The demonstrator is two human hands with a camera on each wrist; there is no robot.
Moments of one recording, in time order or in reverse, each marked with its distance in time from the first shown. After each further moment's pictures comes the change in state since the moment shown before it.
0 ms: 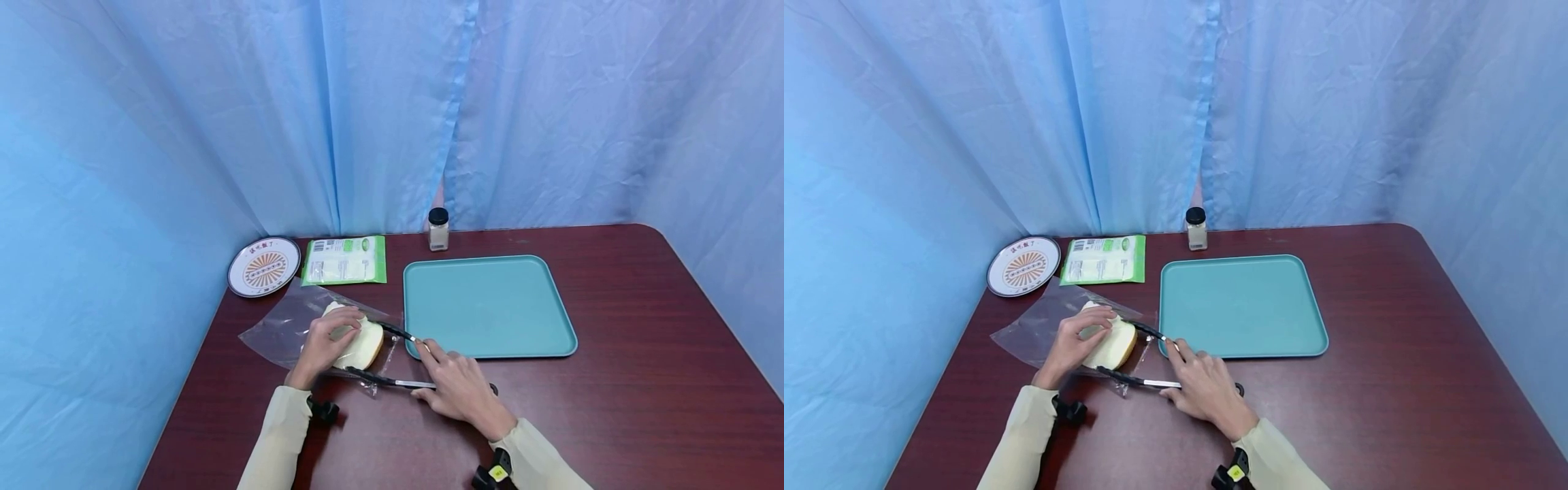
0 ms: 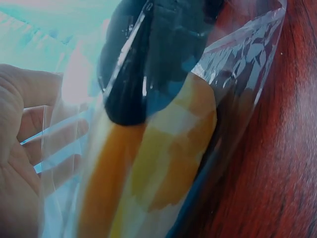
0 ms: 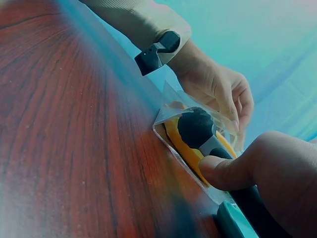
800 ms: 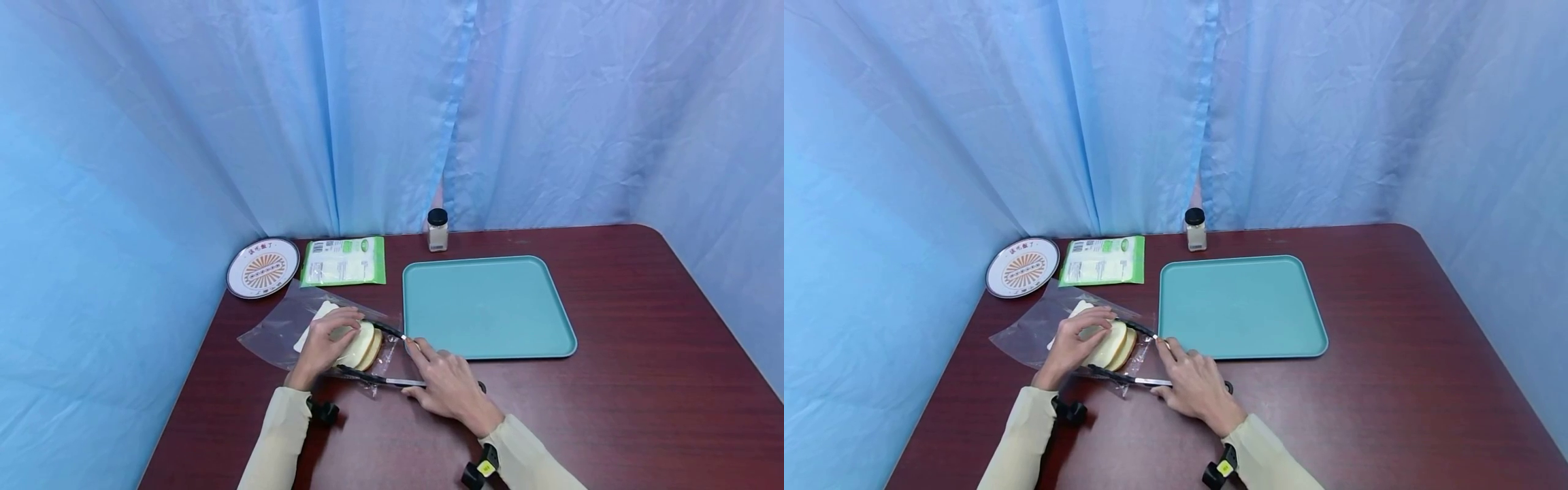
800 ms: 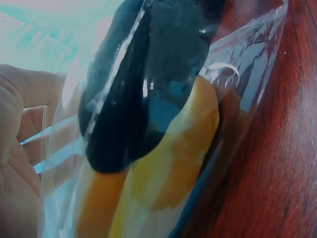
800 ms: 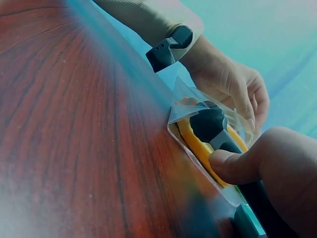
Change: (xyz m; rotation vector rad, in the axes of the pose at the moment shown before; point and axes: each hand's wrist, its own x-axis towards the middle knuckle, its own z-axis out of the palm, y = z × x) left_hand 0.002 0.000 0.000 0.001 -0.010 -0.011; right_hand 0.008 -0.007 0.015 0.035 0.050 0.008
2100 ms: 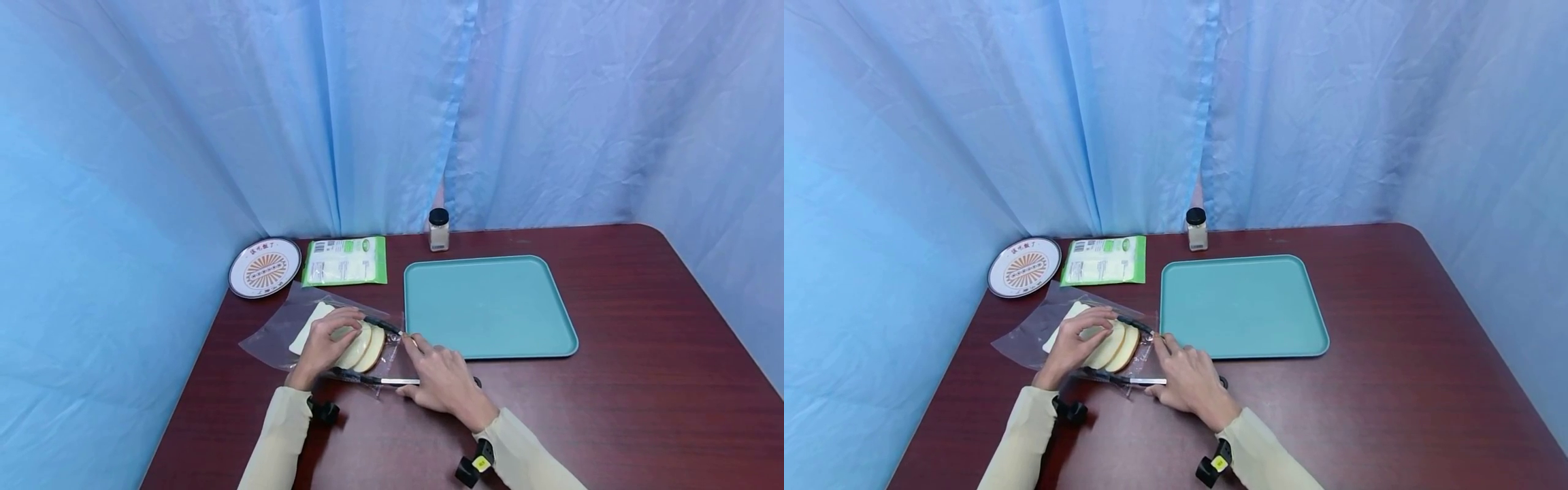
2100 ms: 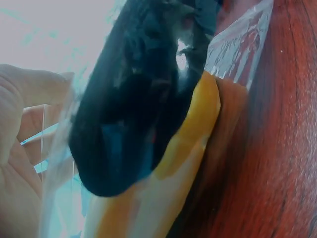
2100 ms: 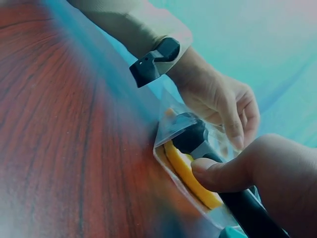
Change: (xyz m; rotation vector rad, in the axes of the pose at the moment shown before) left_hand 0.000 0.001 0.002 0.045 0.015 0.017; right_hand 0.017 -0.010 -0.014 -0.001 -0.199 0.093
